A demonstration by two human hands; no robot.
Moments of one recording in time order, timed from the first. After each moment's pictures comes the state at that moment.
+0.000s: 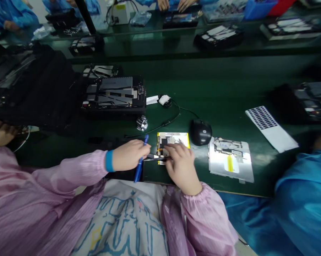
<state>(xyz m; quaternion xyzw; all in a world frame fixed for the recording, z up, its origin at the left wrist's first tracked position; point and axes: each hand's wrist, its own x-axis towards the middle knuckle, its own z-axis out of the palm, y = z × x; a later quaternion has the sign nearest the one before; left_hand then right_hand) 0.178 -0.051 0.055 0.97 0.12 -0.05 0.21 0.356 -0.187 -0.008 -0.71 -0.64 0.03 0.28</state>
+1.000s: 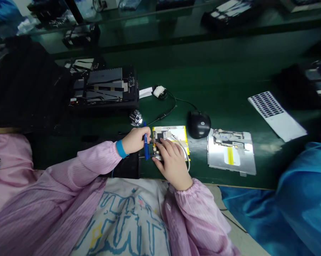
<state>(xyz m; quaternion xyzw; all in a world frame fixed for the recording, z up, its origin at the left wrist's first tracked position) 0.229 -0.034 0.016 0.88 0.31 0.02 0.37 0.346 -0.190 -0.032 -0.70 -0.67 0.06 0.24</state>
